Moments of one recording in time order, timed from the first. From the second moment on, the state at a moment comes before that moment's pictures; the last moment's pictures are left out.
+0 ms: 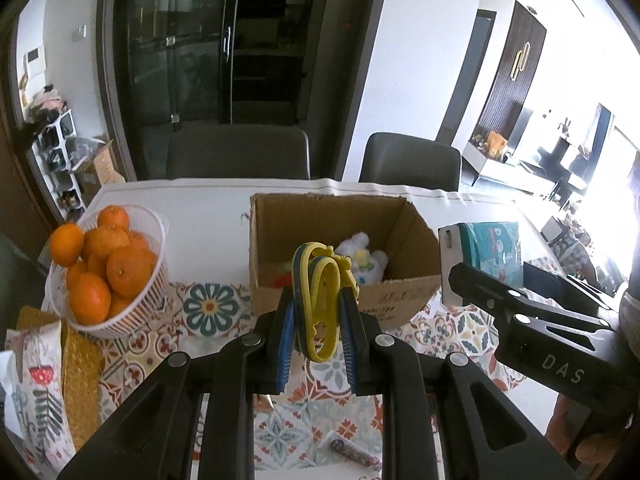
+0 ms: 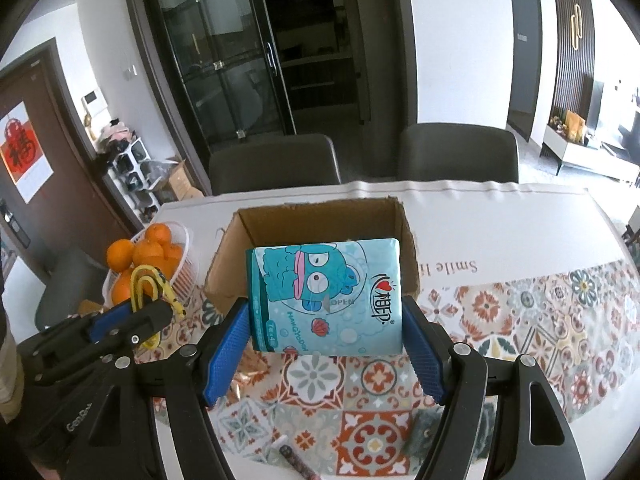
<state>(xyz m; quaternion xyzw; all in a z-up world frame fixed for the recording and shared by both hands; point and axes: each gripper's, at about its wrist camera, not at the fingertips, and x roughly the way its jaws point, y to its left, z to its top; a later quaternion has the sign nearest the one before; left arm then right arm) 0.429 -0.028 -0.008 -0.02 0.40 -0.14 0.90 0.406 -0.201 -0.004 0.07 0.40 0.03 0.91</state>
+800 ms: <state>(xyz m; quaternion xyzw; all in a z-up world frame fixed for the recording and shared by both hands) 0.489 -0.048 0.002 0.02 0.40 -0.15 0.90 0.476 -0.216 -0.007 0.06 0.42 0.04 0.90</state>
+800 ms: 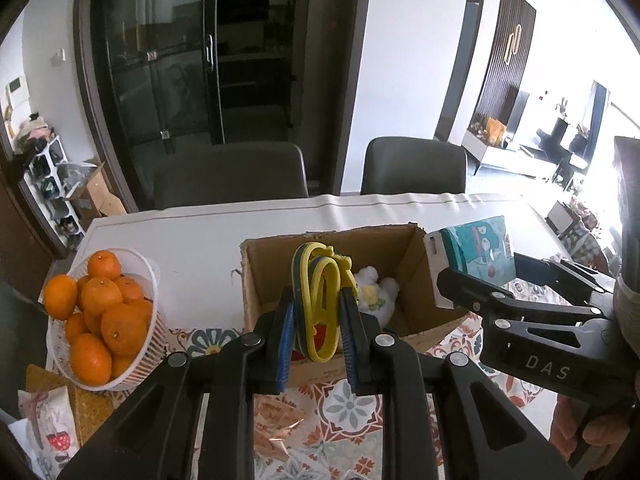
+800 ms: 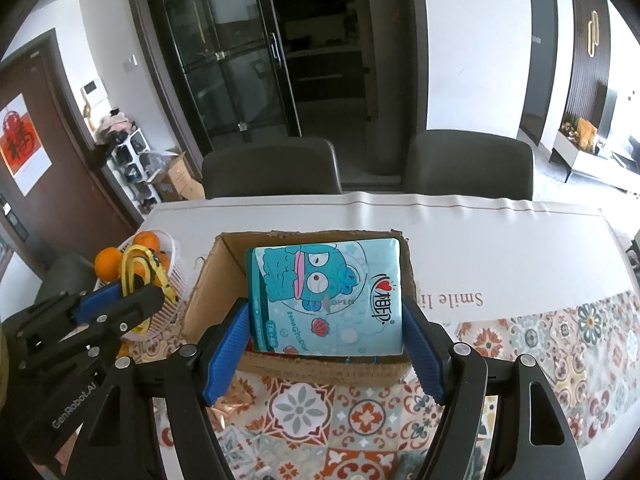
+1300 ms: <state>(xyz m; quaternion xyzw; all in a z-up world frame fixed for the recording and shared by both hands) 0.537 -0.059 -0.032 0.03 0.45 -0.15 0.88 0.522 -0.224 -0.044 0.07 0.48 0.05 0.88</state>
